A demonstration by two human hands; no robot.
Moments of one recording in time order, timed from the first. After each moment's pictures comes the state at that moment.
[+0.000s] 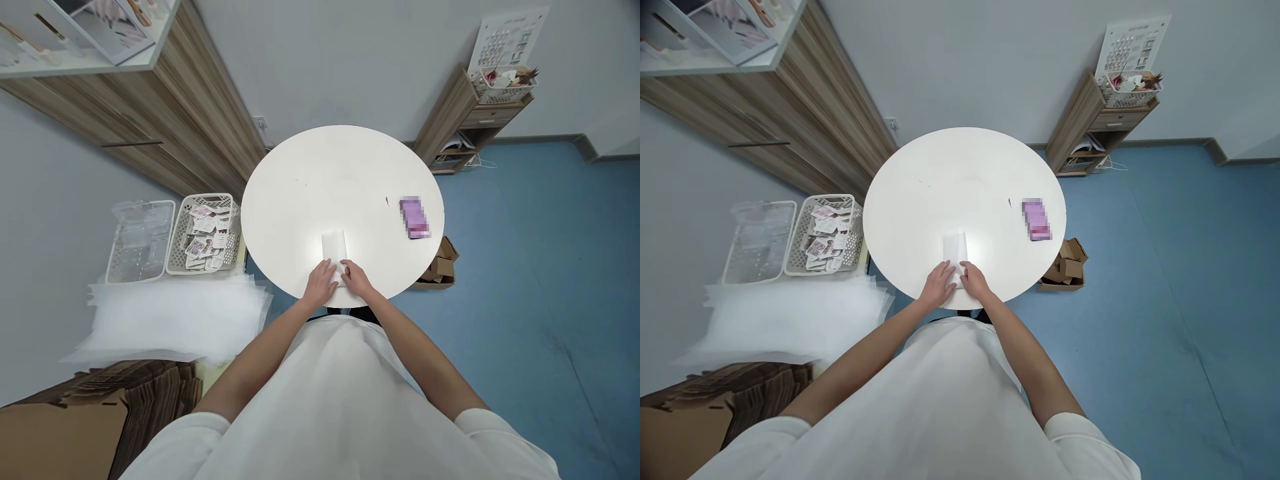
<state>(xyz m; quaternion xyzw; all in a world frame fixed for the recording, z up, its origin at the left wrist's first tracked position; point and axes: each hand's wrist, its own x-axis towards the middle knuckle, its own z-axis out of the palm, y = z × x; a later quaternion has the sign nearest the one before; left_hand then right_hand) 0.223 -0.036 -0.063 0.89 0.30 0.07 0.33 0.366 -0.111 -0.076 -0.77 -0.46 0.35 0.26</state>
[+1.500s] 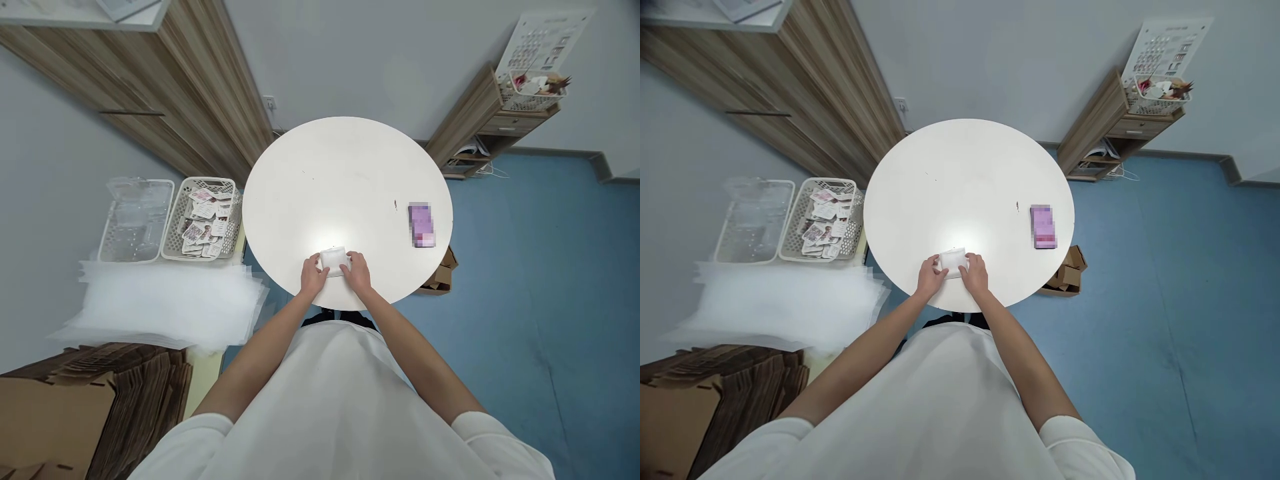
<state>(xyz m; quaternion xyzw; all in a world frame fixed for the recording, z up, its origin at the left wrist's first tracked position) 0.237 -0.016 -0.072 0.70 0.54 0.12 0.45 0.372 -0.089 -0.073 -0.83 -0.42 0.27 0.25</state>
